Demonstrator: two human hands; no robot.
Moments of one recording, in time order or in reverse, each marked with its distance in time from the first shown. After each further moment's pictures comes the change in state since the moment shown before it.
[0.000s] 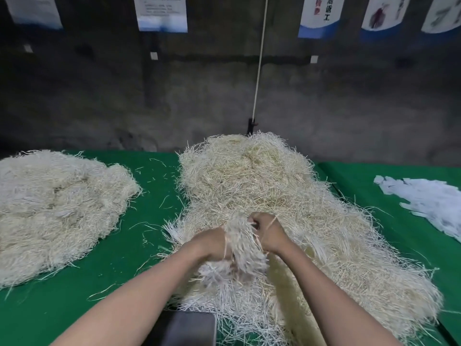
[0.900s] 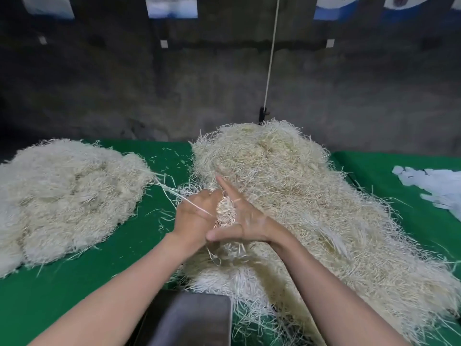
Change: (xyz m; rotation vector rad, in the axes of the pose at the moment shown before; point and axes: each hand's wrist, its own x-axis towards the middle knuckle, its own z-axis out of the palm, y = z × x) left_hand -0.059 -0.021 -0.036 0.386 0.804 0.269; right_hand -0.023 -0.083 0.022 0.148 -0.344 -0.380
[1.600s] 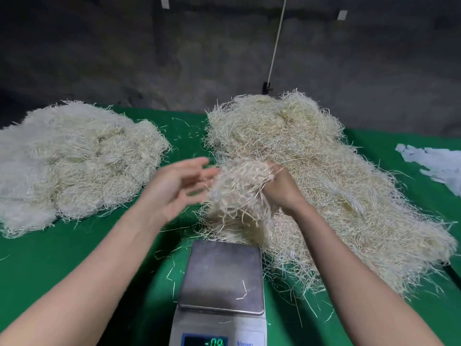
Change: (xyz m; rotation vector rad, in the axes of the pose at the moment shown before) left_hand -0.072 -0.078 -0.099 -1.607 -0.297 -0.697; right_hand -0.007 -0.035 0.058 0.129 0.398 0.414
